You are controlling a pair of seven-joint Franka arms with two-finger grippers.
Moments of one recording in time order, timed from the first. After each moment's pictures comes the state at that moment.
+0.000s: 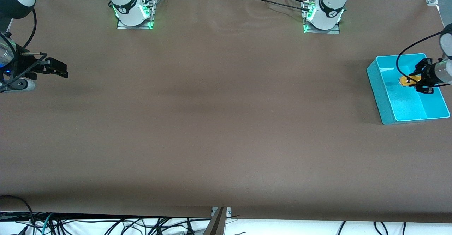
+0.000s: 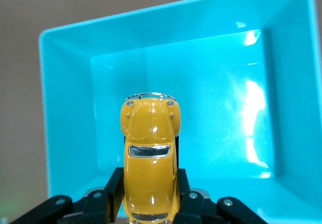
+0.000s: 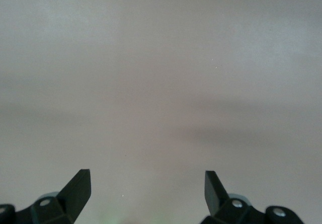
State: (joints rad) left arm 0.36 0.15 0.11 -2.18 0.21 2.18 -1.26; right arm -0.08 0.11 0.09 -1.56 -0.07 1.56 -0.10
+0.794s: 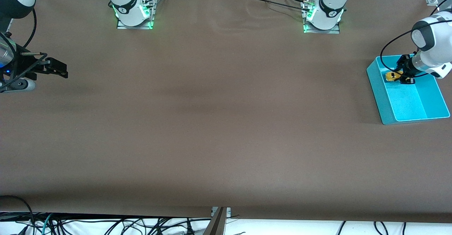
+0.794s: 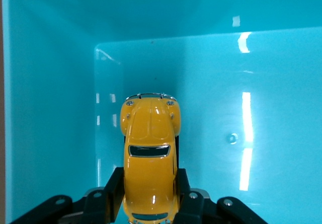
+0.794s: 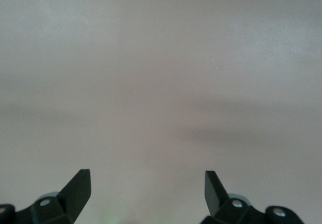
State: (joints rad) left arm 0.43 0.17 0.17 -2.47 0.23 2.55 -1.25; right arm -0.08 0.11 0.09 -1.56 -0.07 1.56 -0.10
